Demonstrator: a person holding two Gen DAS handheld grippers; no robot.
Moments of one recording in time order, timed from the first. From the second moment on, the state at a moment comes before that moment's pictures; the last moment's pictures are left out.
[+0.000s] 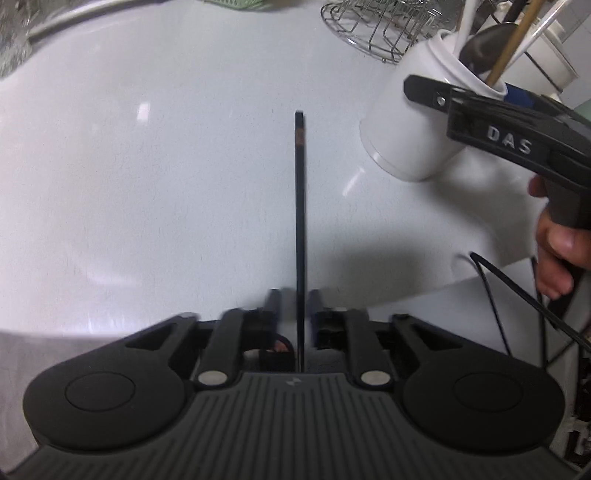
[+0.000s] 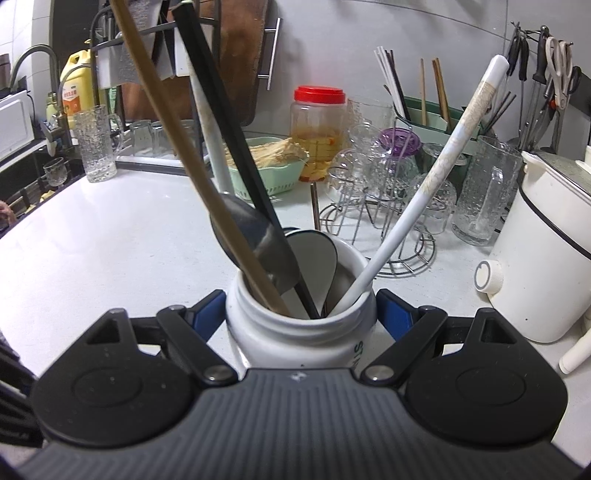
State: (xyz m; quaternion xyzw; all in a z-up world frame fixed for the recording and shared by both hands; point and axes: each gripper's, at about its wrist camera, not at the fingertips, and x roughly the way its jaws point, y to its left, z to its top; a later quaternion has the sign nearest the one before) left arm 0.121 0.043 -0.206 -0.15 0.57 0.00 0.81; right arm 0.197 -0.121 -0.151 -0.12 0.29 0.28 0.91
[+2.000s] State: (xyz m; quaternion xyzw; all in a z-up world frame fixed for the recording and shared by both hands) left arm 0.187 0.062 0.028 -0.10 0.52 -0.10 0.84; right arm 0.192 -0.121 -0.154 -0.12 0.27 0.29 0.91
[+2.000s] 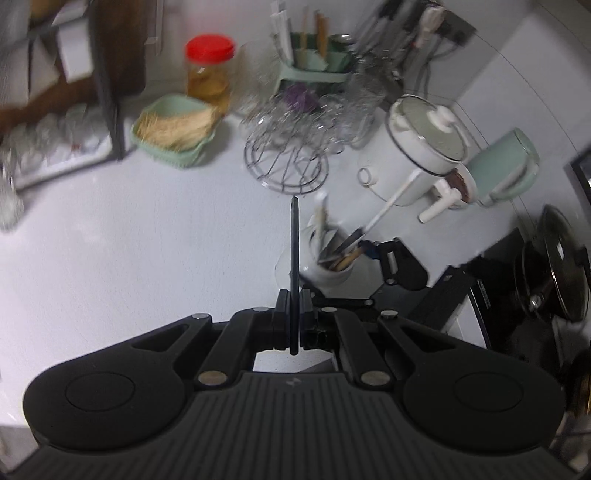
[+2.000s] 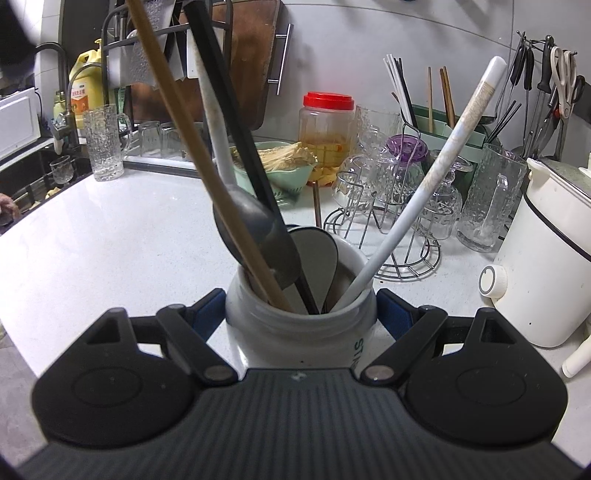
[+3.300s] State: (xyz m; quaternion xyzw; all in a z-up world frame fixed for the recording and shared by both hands) left arm 0.291 -0.026 0.052 0.10 0.67 -0.20 0.71; right arm 0.190 -0.121 -0.154 -0.12 0.27 0.29 0.91
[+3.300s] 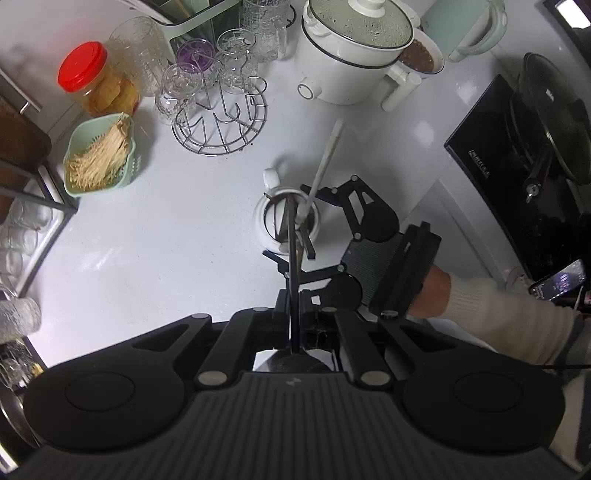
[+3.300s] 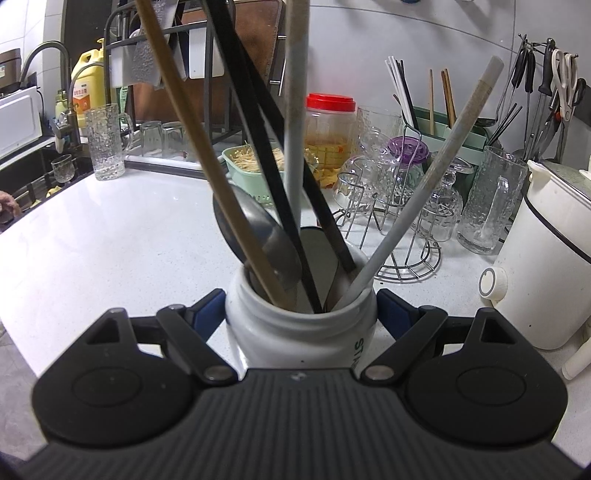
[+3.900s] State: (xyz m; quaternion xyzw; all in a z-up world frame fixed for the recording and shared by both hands) left arm 0.332 -0.067 -0.011 0.15 0.67 -0.23 0.69; right arm 0.193 -0.119 -0.152 -0.14 0.28 0.30 0.90
